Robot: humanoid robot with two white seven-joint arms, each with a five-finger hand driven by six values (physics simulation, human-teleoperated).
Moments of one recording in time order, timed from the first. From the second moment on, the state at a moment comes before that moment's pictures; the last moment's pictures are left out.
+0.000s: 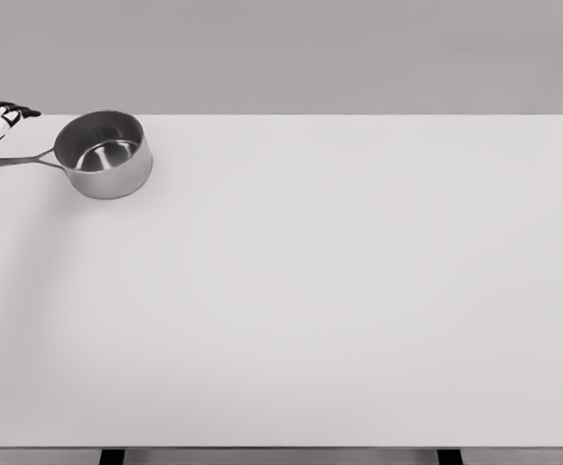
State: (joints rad) left arm -0.66 0.65 -0.15 -0.85 -1.03 -0.61 -0.19; right arm 0.08 0.00 -0.11 0.07 -0.01 -0.22 -0.06
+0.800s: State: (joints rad) left arm -0.70 0.65 -0.15 -0.79 -1.04 -0.61 -0.19; right arm 0.08 0.00 -0.11 0.07 -0.01 -0.22 -0.06
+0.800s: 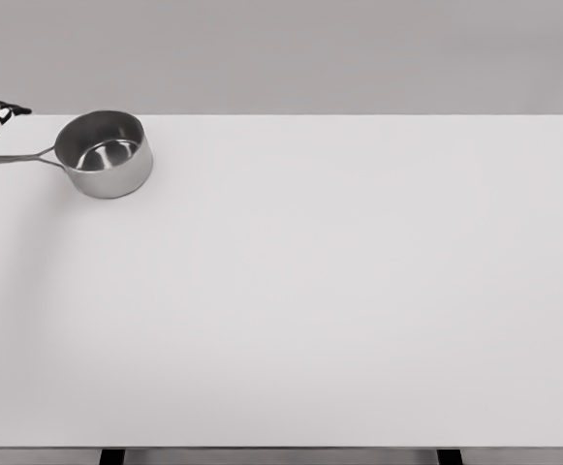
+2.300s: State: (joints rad) left arm -0.69 0.61 -0.16 -0.85 -1.01 -0.61 -0.19; right arm 0.08 0.00 -0.11 0.07 -0.01 -0.22 -0.06
